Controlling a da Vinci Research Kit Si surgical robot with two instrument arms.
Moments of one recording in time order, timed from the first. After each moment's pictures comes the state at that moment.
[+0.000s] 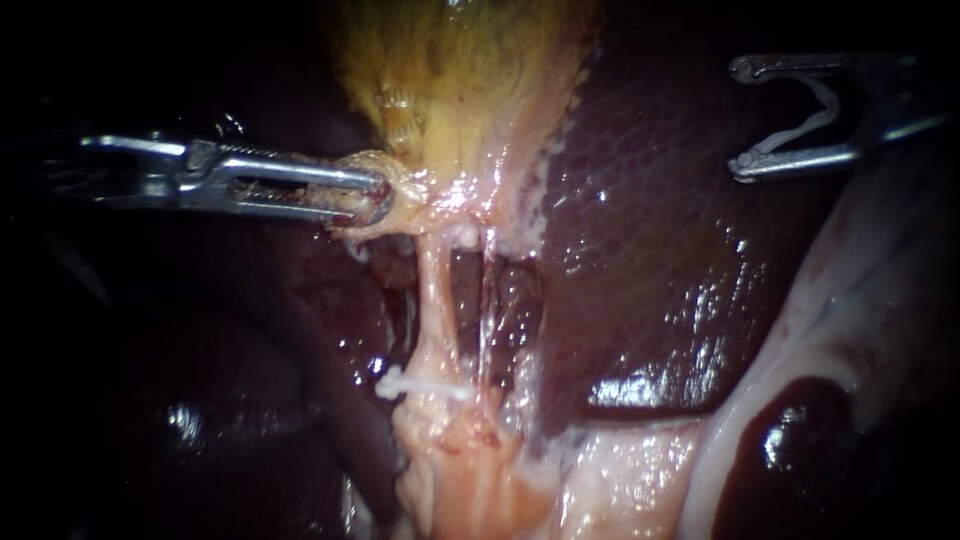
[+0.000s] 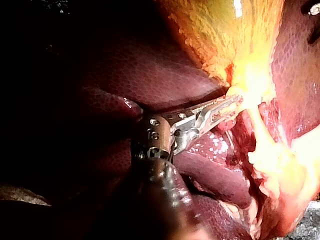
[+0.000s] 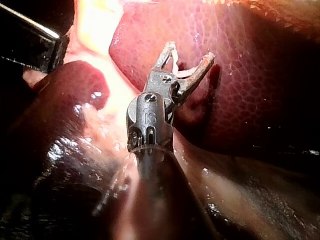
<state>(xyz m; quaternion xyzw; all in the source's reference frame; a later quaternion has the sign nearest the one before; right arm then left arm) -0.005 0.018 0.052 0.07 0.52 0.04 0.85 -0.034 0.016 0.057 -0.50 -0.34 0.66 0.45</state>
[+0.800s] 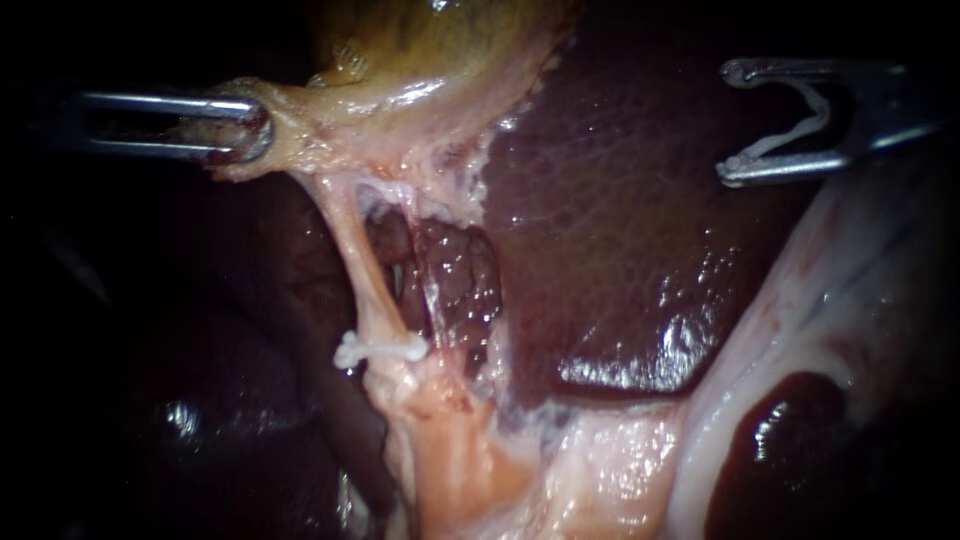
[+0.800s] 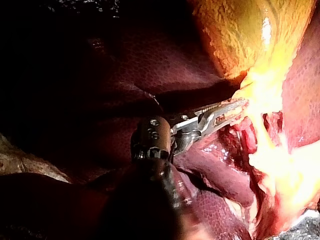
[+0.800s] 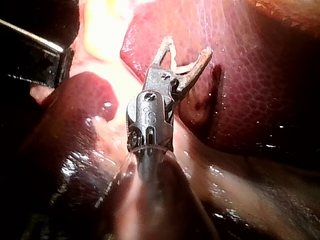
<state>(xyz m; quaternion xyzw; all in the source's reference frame) -0.002 0.015 0.050 0.12 0.53 0.07 0.83 -0.026 0.019 0.049 -0.53 -0.32 0.62 0.48</state>
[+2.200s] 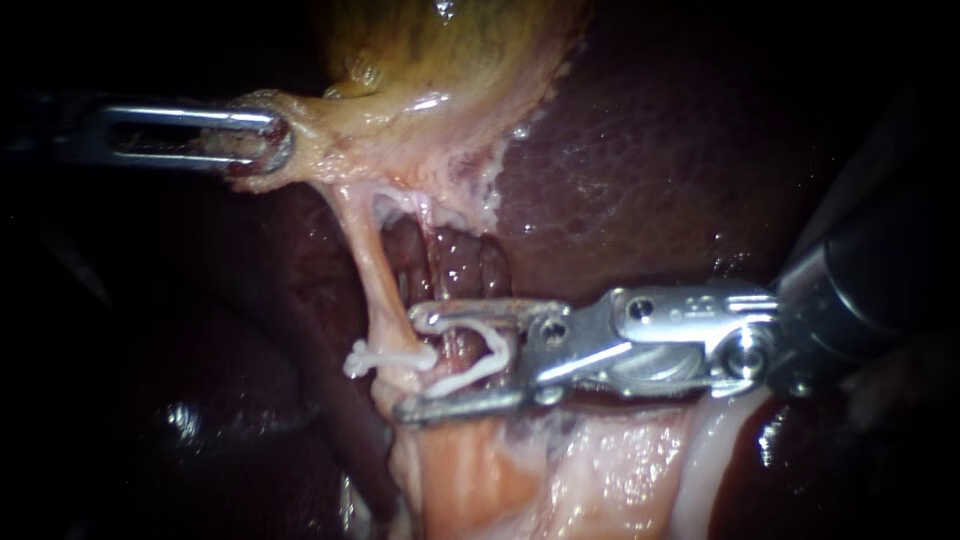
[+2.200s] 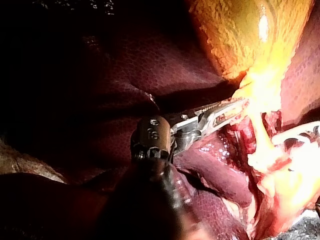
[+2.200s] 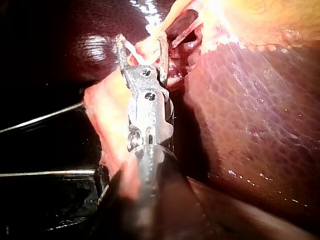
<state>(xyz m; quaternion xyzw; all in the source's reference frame) 0.020 0.001 0.056 0.28 0.54 0.14 0.78 -0.027 0.018 0.050 -0.53 -0.32 0.62 0.48</state>
